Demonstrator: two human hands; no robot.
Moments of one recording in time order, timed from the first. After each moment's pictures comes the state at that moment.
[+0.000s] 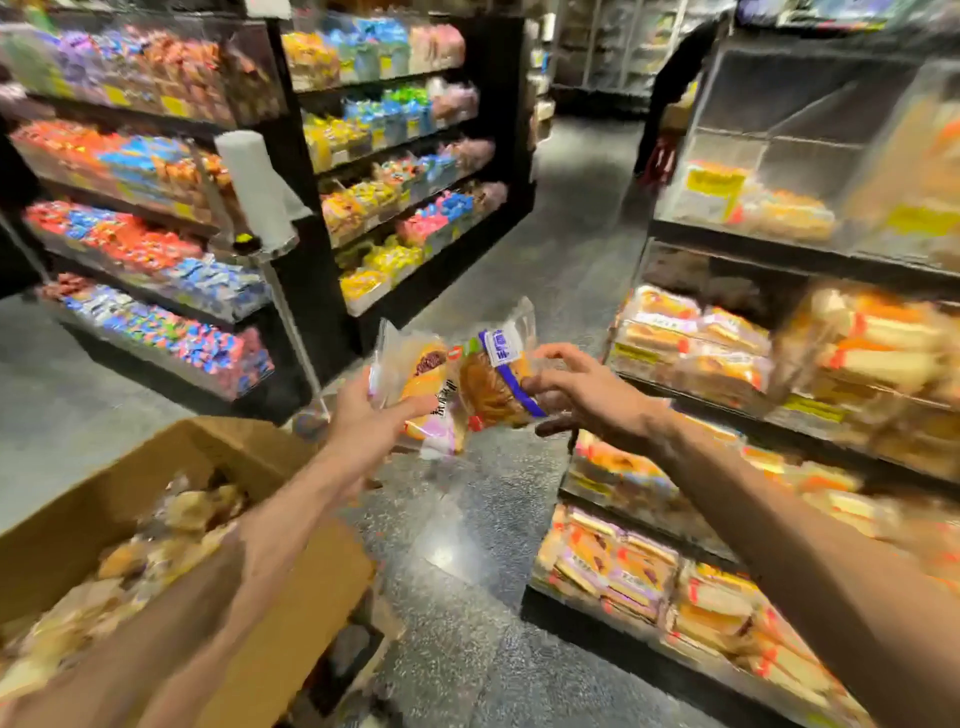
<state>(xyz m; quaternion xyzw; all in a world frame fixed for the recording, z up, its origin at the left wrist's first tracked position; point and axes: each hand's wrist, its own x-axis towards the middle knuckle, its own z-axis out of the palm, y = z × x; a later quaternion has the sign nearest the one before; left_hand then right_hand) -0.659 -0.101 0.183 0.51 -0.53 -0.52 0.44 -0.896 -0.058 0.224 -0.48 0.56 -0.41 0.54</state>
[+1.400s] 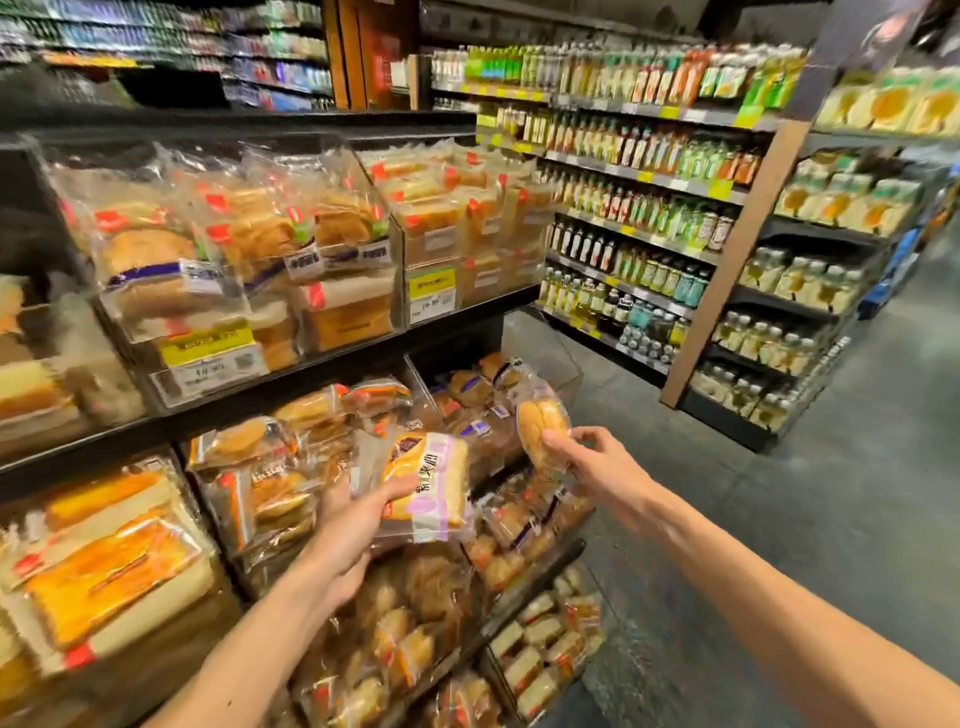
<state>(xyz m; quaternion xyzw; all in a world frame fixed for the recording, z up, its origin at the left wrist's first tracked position) -1.558 0.134 0.169 0.21 -0.58 -0.79 0.01 -1.649 0.391 0.187 0.04 0.80 -0.59 0.13</state>
